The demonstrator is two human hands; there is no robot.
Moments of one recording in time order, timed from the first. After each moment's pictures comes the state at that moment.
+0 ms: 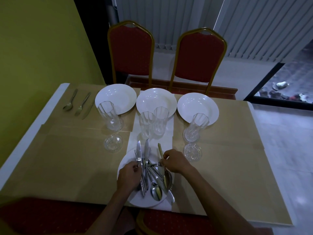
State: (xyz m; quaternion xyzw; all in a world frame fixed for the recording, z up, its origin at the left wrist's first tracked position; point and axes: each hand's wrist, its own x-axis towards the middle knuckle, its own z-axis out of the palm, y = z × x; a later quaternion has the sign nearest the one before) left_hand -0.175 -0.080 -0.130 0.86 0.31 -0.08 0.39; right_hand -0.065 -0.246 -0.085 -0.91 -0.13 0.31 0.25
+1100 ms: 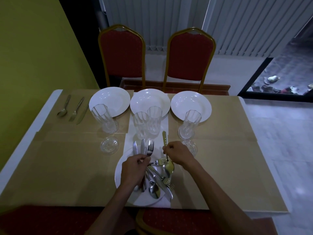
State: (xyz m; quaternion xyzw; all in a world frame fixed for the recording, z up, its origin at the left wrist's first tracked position) left_hand -0.157 -0.105 -0.075 0.85 0.27 -0.04 0.44; right_hand -0.061 -0.265 -0.057 -0.88 -0.02 0.28 0.38
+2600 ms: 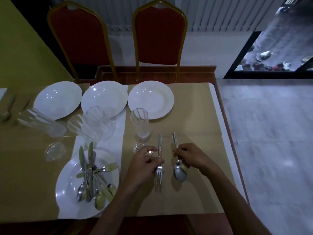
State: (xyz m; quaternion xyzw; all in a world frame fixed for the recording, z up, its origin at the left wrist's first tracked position) left_hand -0.070 -0.319 -0.046 0.71 0.26 -0.14 0.64; right_hand 0.008 -0.499 -0.076 -0.80 0.05 0.36 0.48
